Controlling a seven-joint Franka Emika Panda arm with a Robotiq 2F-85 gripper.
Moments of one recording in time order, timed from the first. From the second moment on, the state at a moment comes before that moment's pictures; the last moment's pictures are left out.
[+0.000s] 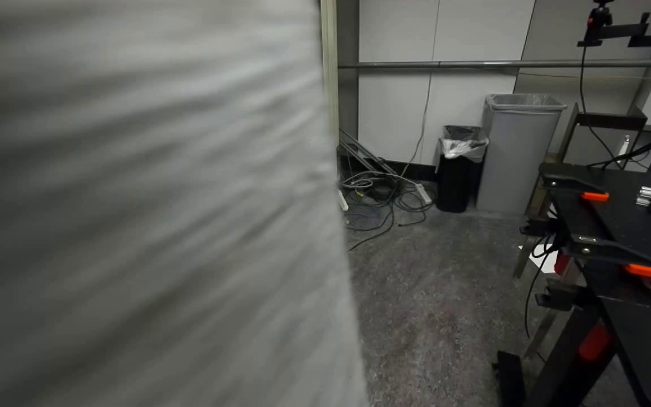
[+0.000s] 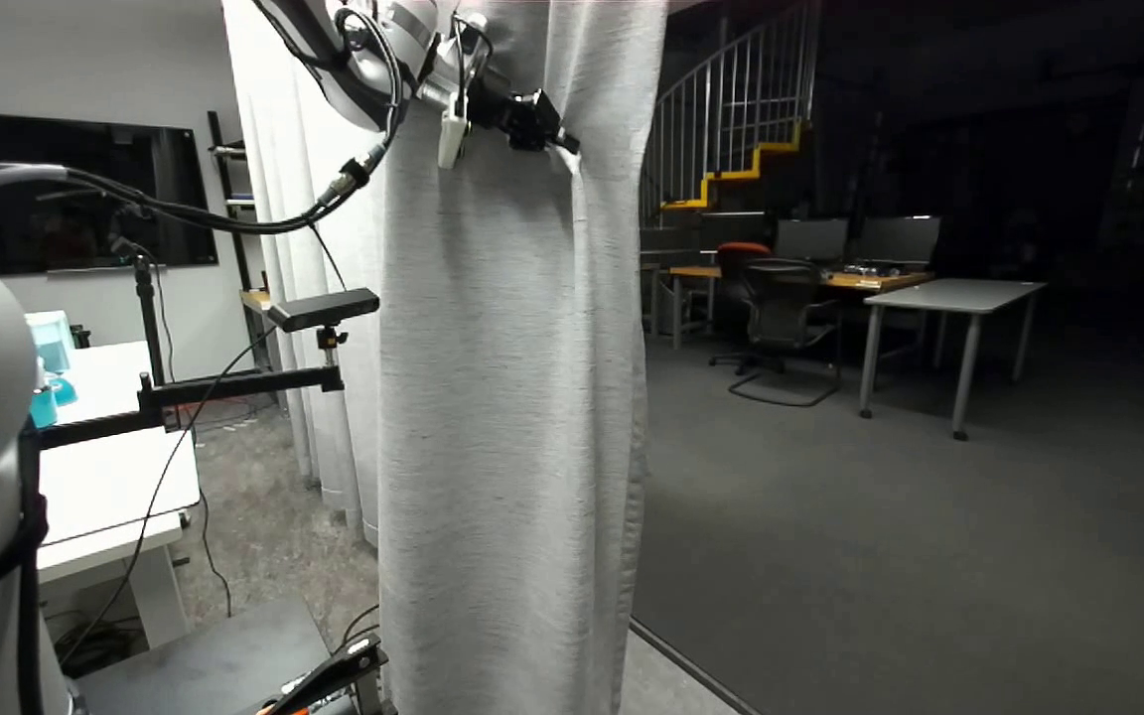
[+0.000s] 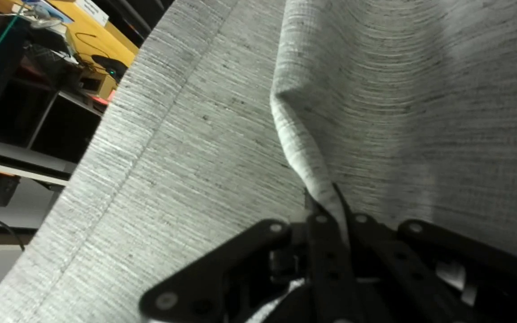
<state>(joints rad) 0.49 0.28 0.29 -1.51 -1.25 1.98 1.27</state>
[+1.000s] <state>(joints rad) 0.76 0.61 0.23 -1.08 -1.47 1.90 1.28</state>
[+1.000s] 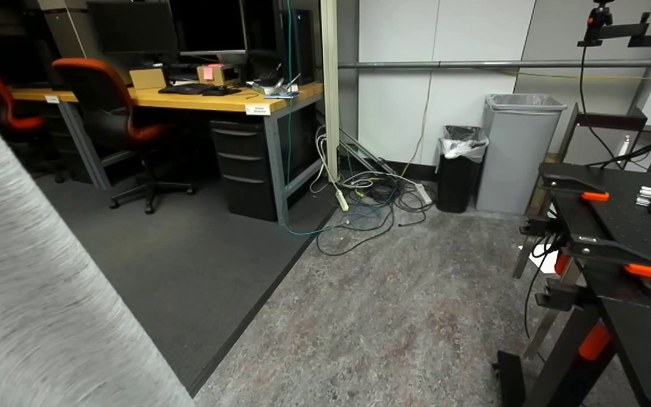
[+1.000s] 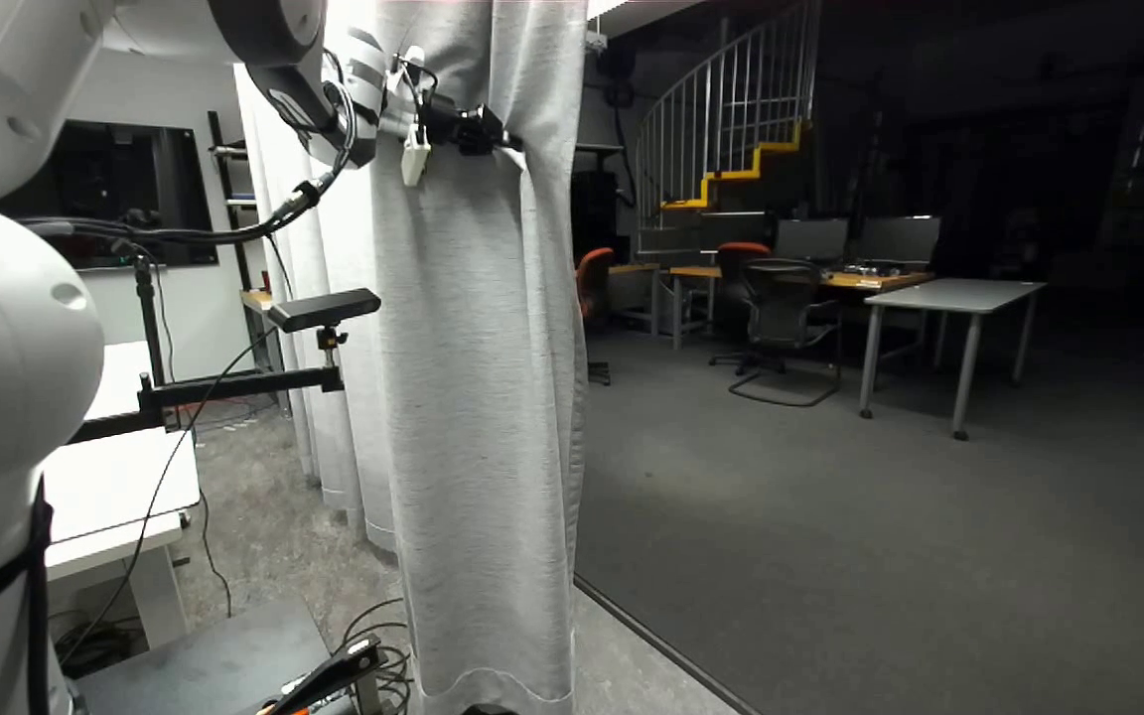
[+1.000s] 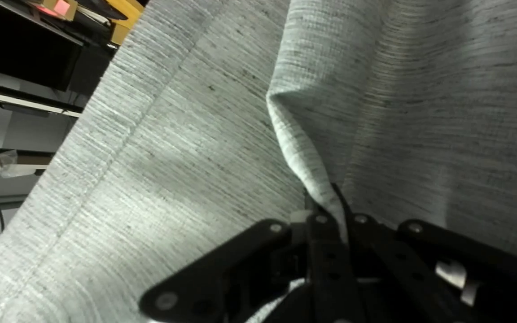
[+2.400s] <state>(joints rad) 0.91 0.77 0.15 -0.88 -1.57 1.90 1.22</state>
